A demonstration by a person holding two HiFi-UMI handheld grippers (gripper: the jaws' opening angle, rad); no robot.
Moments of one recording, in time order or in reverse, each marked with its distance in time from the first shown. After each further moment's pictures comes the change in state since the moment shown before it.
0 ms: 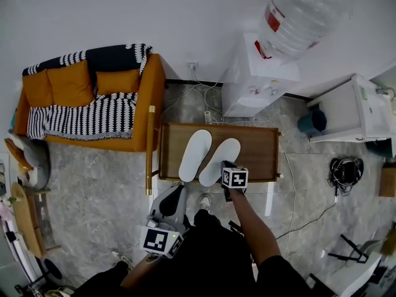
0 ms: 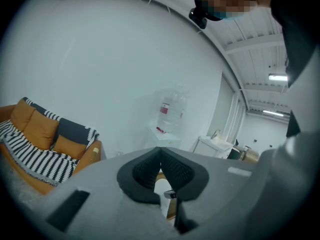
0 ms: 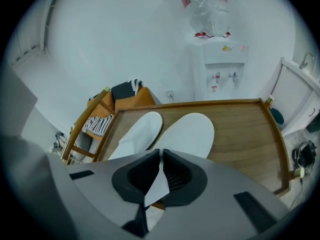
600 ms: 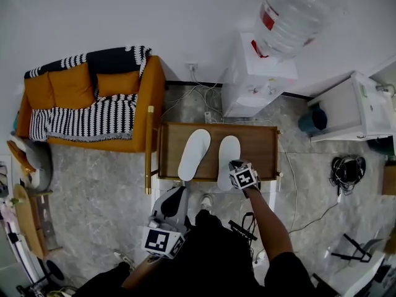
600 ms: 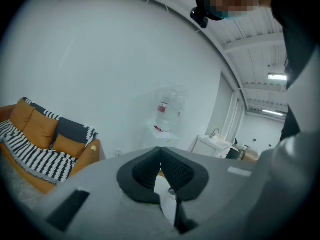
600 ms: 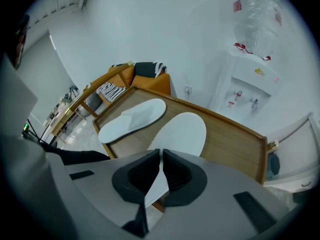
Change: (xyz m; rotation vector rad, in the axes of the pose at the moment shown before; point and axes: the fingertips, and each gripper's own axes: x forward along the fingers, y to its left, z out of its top) left arm -0.002 -0.019 -0.006 0.002 0.008 -0.005; right arm -0.018 -0.031 -0.006 -0.447 0.124 0.046
